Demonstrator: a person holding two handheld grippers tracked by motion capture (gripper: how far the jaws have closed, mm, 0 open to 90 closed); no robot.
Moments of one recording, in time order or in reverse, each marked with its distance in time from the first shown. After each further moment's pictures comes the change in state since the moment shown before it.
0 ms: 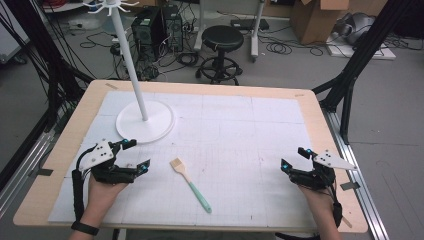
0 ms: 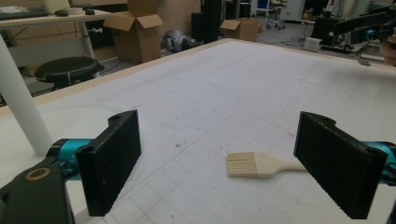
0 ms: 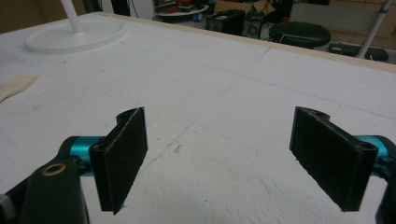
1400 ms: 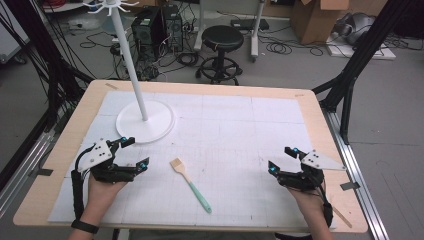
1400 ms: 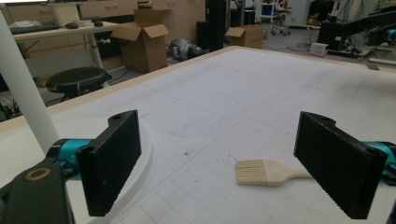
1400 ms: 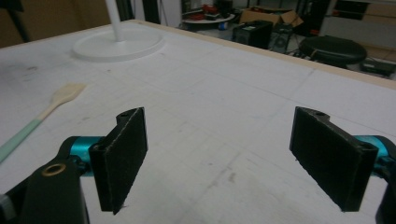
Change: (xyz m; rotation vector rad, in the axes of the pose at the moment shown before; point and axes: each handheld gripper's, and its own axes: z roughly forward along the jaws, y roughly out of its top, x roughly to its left) left arm 0.002 0.001 -0.002 -0.036 0.025 0.027; right arm 0.035 0.015 0.011 -0.031 0.096 -0.052
